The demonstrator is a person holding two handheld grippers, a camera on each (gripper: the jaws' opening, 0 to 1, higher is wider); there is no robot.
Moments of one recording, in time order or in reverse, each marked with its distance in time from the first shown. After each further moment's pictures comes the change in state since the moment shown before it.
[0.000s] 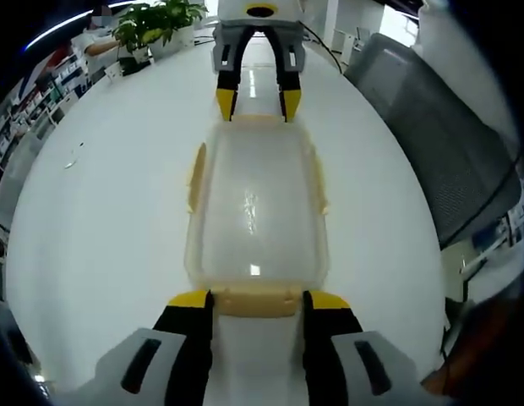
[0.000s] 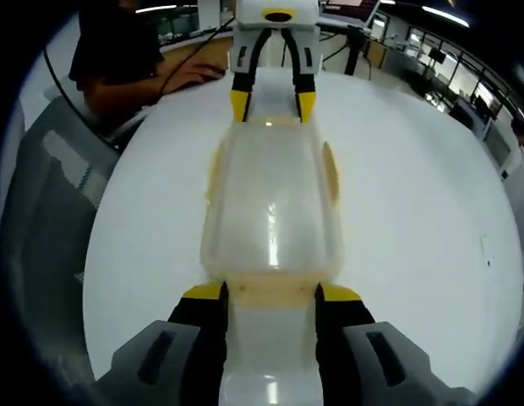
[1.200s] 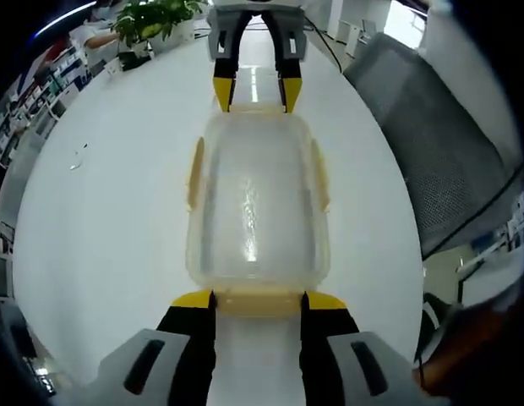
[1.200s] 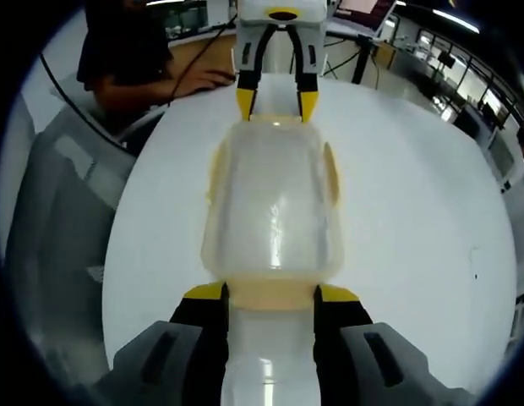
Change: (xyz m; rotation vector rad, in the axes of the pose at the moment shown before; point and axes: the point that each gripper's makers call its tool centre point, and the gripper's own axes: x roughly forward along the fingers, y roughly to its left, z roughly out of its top) left arm -0.038 -0.009 0.016 -0.012 0.075 0.009; right arm -0.037 0.005 0.019 -0.042 0.028 0.014
